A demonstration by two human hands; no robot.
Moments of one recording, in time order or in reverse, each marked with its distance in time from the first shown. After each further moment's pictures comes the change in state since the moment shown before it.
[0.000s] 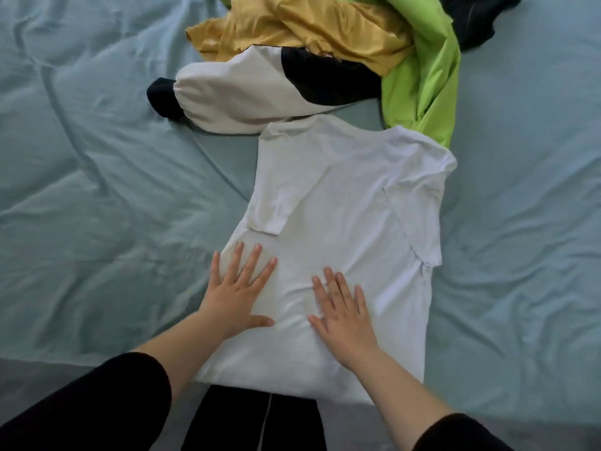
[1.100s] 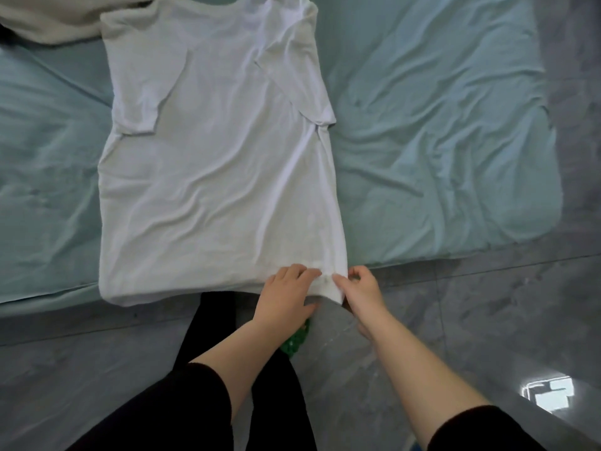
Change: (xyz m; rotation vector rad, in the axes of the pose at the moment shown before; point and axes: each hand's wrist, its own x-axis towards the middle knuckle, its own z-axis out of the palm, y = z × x) left_hand -0.088 0.266 0.099 -0.327 0.022 0.252; right_hand -0.186 0.088 0.112 1.585 0.266 0.907
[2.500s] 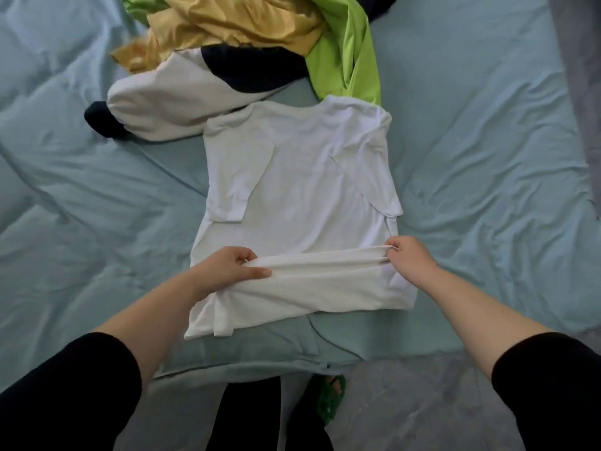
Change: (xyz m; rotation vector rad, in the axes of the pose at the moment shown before) left_hand 0.052 -0.204 -0.244 -0.653 -0.155 -0.361; right_hand 0.068 -0.216 0.070 -0.894 0.006 -0.478
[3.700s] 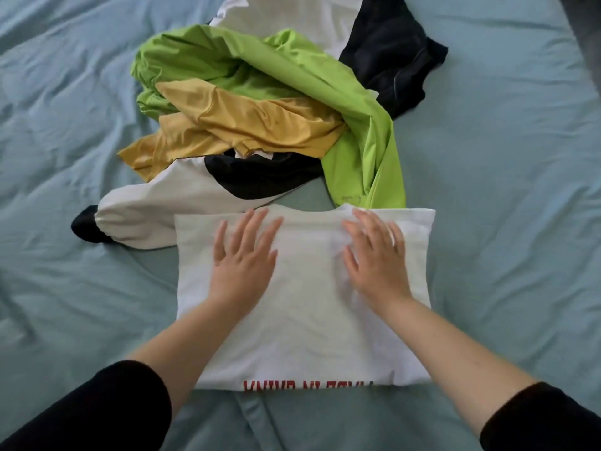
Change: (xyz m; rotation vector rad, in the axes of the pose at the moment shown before) left_hand 0.134 0.117 -0.065 0.792 0.966 0.475; right_hand 0.156 -0.145 -0.031 -0.338 0.643 -0.748
